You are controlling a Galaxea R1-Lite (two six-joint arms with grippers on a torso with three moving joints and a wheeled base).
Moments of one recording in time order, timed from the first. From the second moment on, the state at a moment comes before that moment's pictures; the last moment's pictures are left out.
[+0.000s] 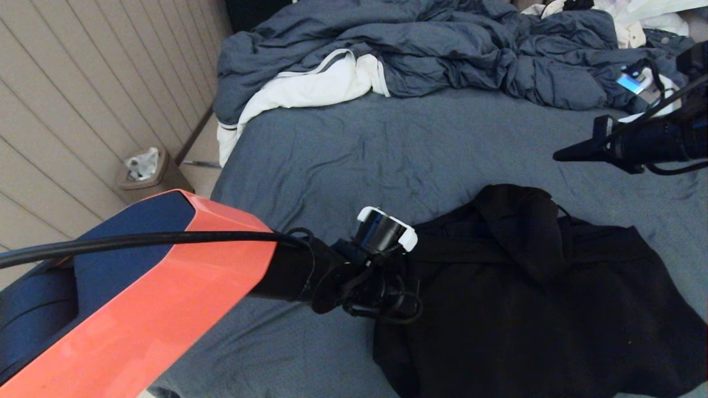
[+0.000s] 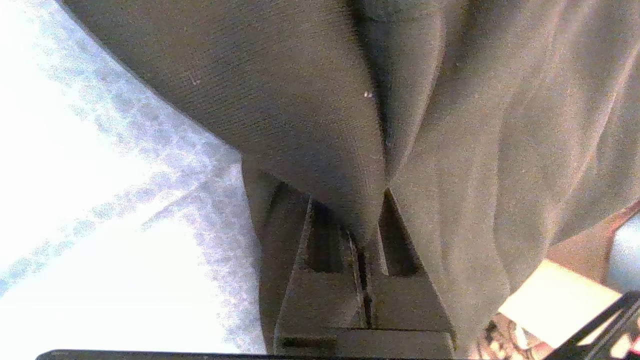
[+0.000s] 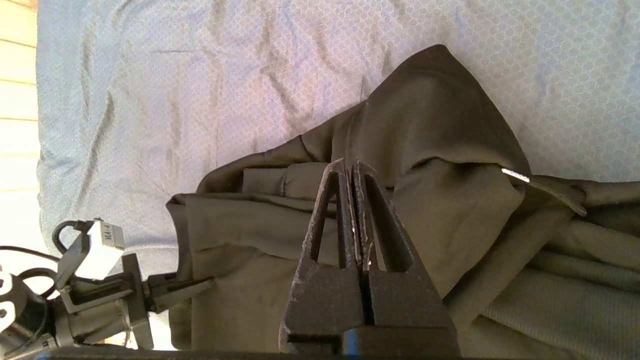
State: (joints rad) left arm -0.89 2.26 -1.54 -0.02 -0.05 -0.41; right arm -0.21 1.77 -1.73 0.50 0.54 0.10
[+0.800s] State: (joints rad) left arm -0.77 2.05 -1.26 -0.03 -0.03 -0.41; right arm -0.21 1.78 -1.73 0.50 0.54 0.11
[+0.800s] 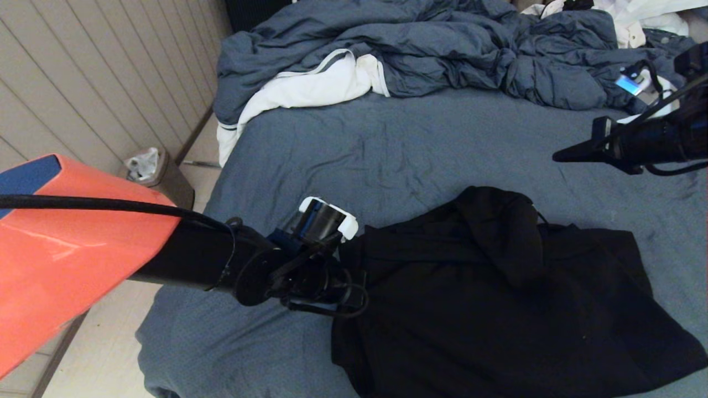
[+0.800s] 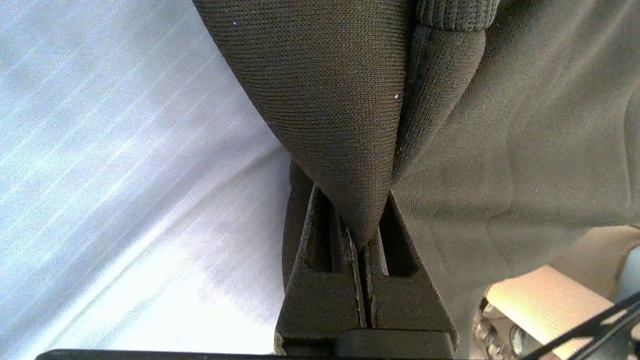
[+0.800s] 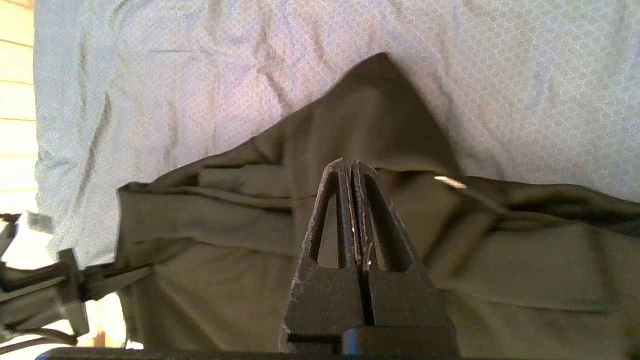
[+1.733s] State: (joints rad) left arm -0.51 1.94 -1.04 -0.17 -0.05 -0.34; right arm -0.21 1.79 -1.73 0.50 0.54 0.10
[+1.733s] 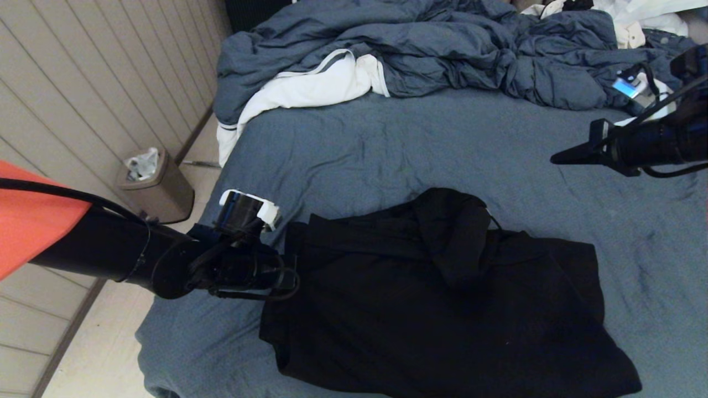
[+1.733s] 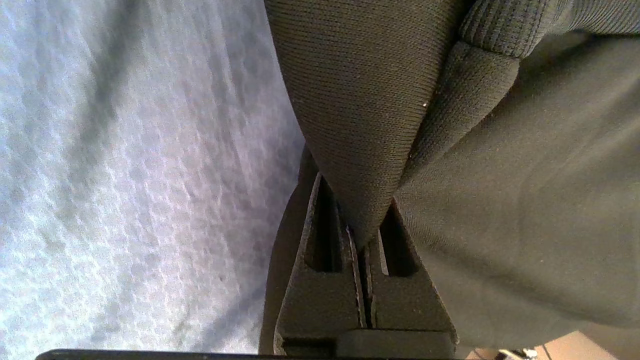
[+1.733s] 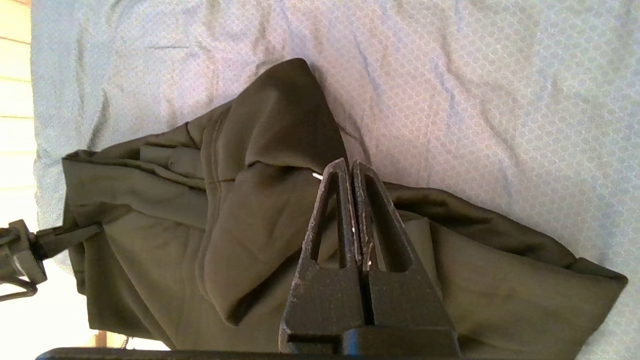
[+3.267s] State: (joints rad) left arm -0.50 1.43 -0.86 -0.04 -0.05 -0.39; right arm -0.14 1.78 -1.64 0.51 0.53 0.02
